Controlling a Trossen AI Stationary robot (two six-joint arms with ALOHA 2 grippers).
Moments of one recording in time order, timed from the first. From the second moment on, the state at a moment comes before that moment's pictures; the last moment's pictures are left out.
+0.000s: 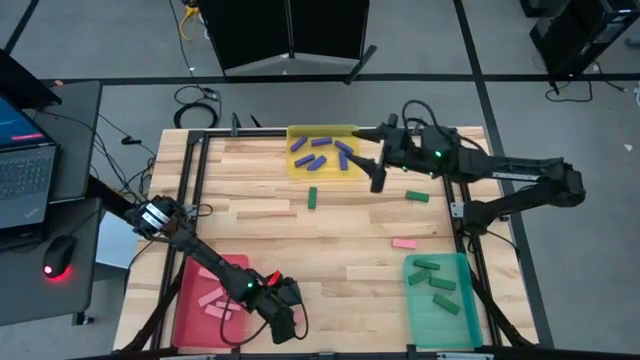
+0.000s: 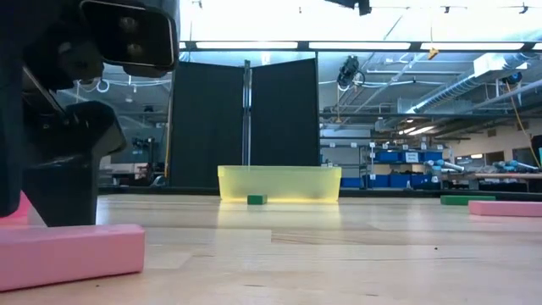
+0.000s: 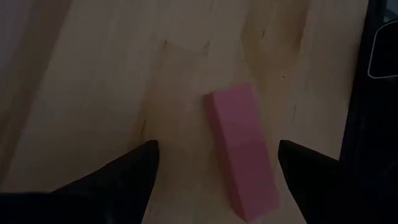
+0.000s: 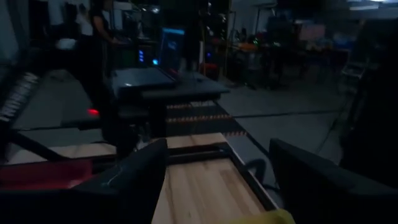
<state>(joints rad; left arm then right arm) -0.65 1.92 1.14 -0.26 -0.11 -0.98 -0.18 1.15 1.05 0.07 0.11 -0.04</state>
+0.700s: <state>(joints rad) -0.68 2.05 1.28 -0.43 -0.16 -0.90 0.03 1.07 1.05 0.00 0.35 -0.08</state>
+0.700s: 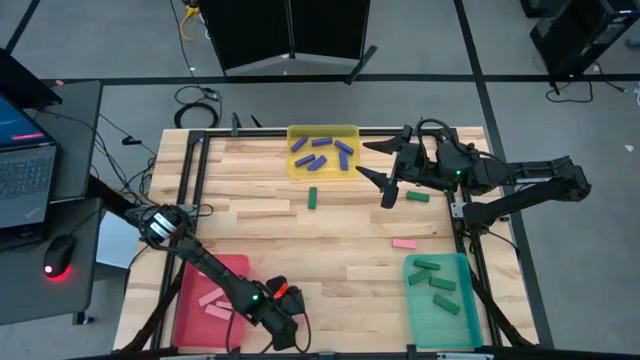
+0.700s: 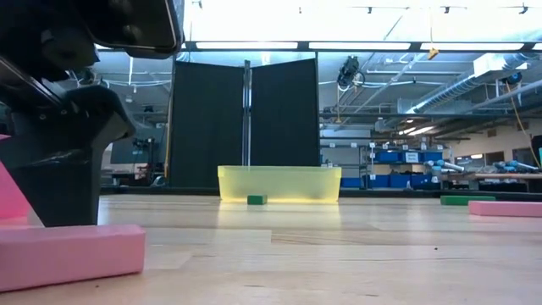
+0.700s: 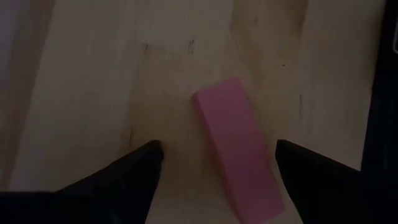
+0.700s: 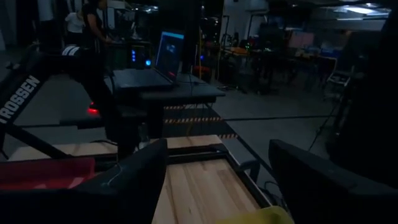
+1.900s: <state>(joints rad) -0.75 1.59 1.41 -0.97 -0.39 -0.82 0.05 1.12 1.05 -0.51 0.35 0.12</state>
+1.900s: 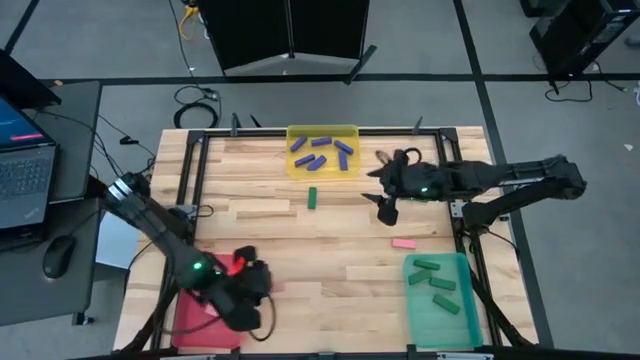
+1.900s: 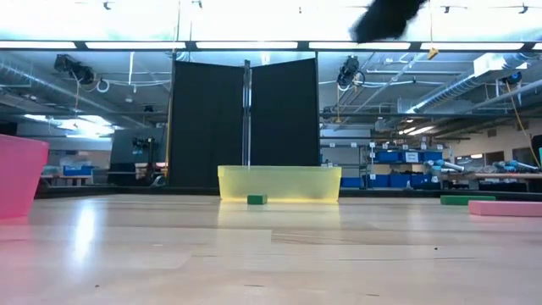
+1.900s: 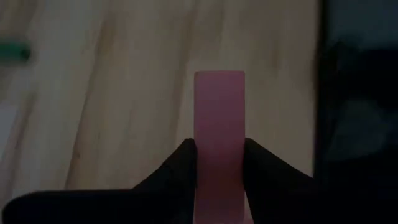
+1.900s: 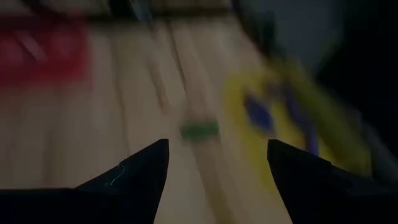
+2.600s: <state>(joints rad) -0.95 1.61 1.10 -1.07 0.04 -1.37 -0.40 1.19 0.86 -1.00 0.15 0.26</state>
